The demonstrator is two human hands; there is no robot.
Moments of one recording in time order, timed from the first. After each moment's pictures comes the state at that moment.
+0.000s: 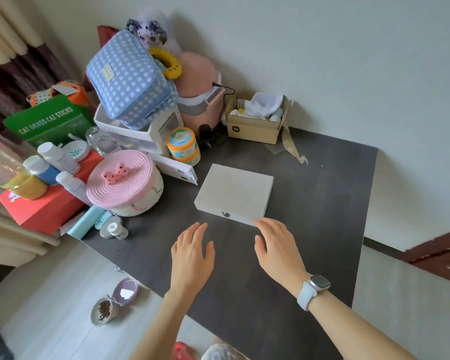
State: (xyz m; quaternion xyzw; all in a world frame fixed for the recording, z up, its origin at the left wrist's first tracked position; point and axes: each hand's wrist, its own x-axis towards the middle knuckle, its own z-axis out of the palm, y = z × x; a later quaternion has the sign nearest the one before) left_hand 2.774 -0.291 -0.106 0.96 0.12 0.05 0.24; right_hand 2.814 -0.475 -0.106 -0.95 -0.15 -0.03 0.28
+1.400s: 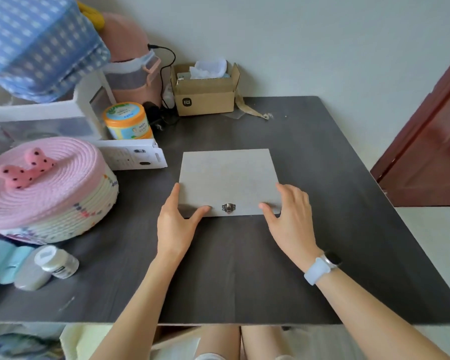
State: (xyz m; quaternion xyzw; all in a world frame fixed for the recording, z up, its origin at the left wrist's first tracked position) left_hand 2.849 -0.184 -0.237 0.87 -0.03 0.03 0.50; right_hand 2.784 -0.379 -0.238 -0.93 0.15 -0.24 0.25
